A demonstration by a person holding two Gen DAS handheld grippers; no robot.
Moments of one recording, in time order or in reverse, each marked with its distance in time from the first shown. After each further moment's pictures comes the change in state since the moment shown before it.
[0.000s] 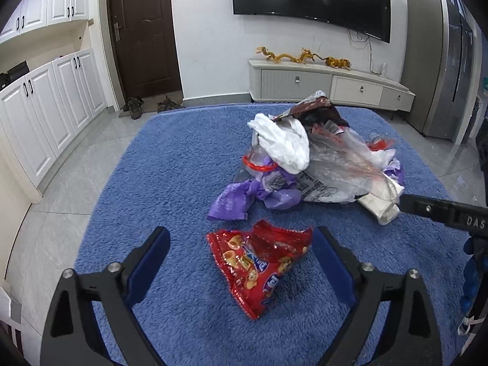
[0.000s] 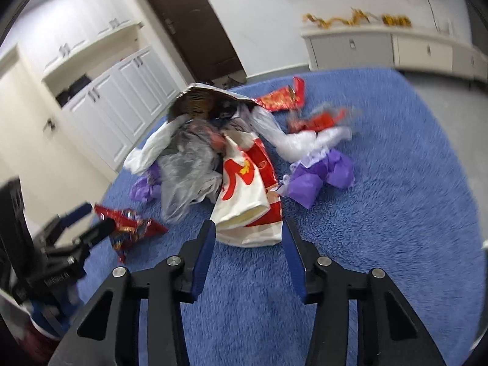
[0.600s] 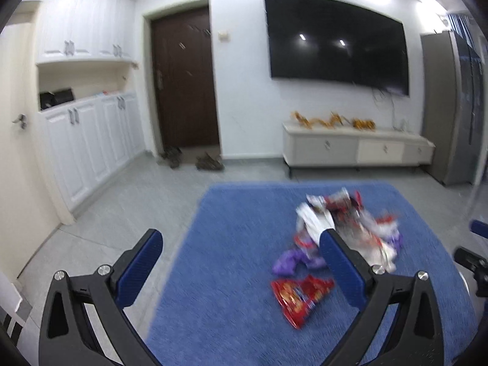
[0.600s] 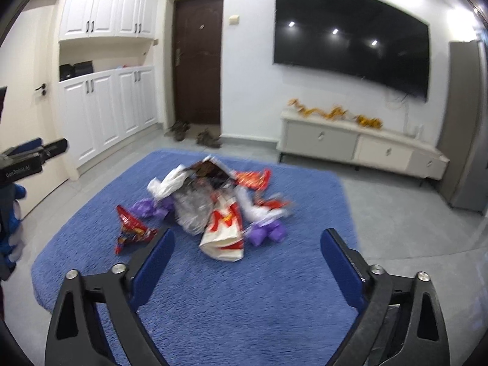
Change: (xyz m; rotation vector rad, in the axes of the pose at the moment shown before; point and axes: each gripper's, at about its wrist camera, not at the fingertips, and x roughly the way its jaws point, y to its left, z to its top) left arm -0.113 0.044 0.026 -0.059 -0.261 0.120; right arm -0.126 0.071 -0.025 -0.332 -0.279 -0.290
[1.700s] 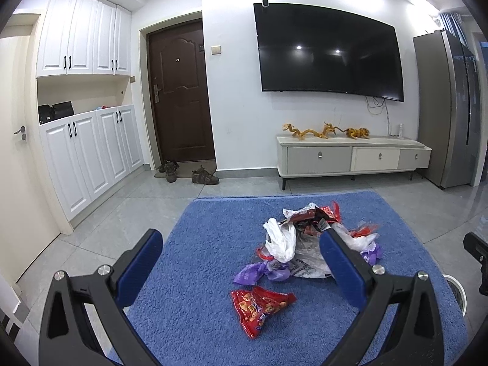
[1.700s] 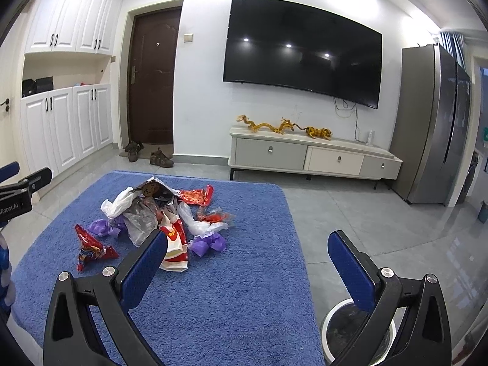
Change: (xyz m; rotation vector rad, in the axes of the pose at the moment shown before) left arm -0.027 -0.060 0.011 0.006 -0.096 0.026; right arm -0.044 -0.027 0.000 0.063 -0.113 -0.261
